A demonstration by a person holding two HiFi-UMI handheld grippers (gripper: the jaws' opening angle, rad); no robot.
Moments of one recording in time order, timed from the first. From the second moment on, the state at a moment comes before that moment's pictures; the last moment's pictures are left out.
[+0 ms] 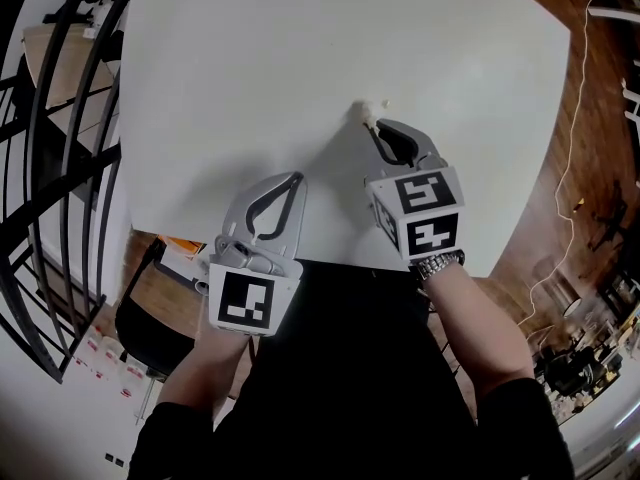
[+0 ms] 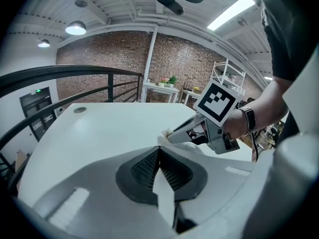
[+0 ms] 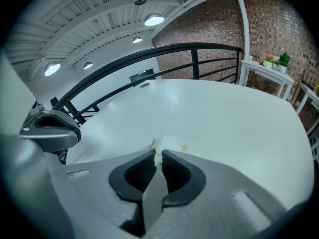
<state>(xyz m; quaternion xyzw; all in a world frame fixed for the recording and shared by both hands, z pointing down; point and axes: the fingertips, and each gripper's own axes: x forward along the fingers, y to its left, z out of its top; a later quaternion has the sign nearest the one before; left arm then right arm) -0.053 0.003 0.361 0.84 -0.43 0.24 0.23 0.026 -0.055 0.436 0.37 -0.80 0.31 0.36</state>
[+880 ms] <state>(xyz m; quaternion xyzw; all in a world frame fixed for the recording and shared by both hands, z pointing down) -0.034 -0.001 0.369 0.83 -0.43 0.25 0.23 0.042 -0.070 0.443 0.37 -0.80 0.32 0.35</state>
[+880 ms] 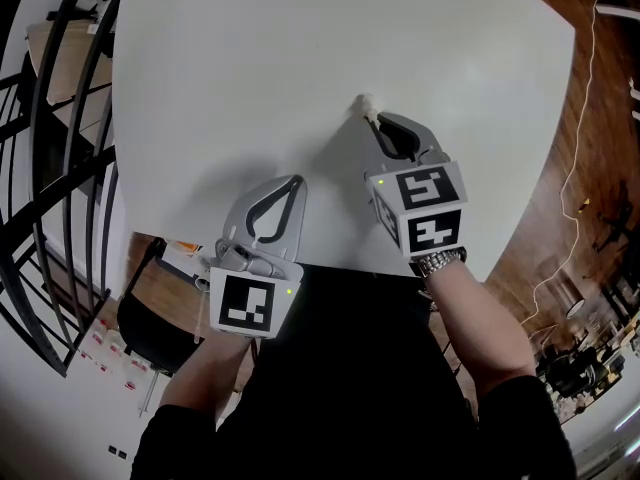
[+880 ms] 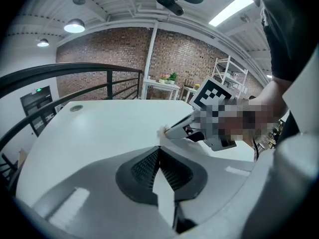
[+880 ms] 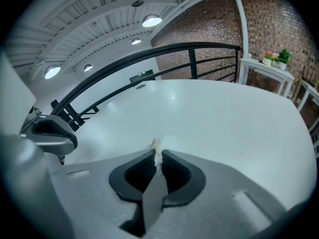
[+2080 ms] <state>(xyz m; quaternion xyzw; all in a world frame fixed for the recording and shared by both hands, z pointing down) -0.033 0.003 0.357 0.84 -0.43 0.24 0.22 0.067 -0.081 0.429 0.41 -0.79 0.30 0.34</state>
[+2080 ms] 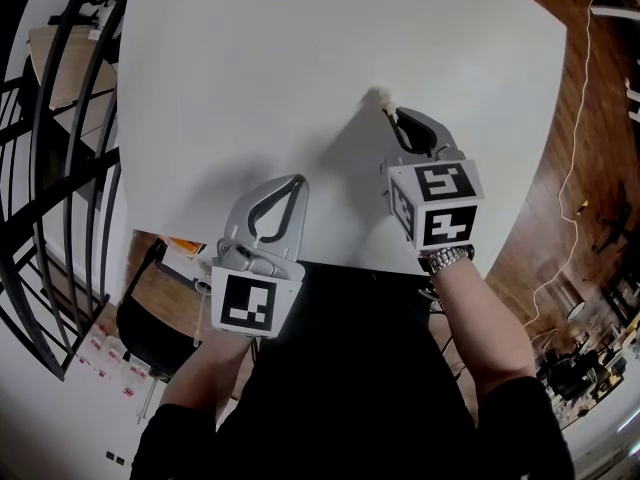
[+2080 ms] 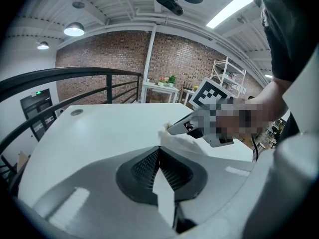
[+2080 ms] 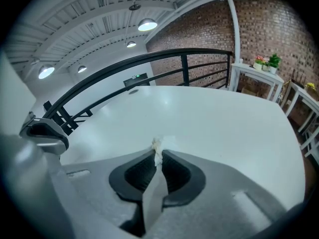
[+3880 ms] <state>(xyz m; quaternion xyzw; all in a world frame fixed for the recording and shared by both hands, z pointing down) -0.009 0.050 0.261 0.86 -0.46 0.18 0.13 0.072 0.026 0.290 0.39 -0.85 0.21 0.27</state>
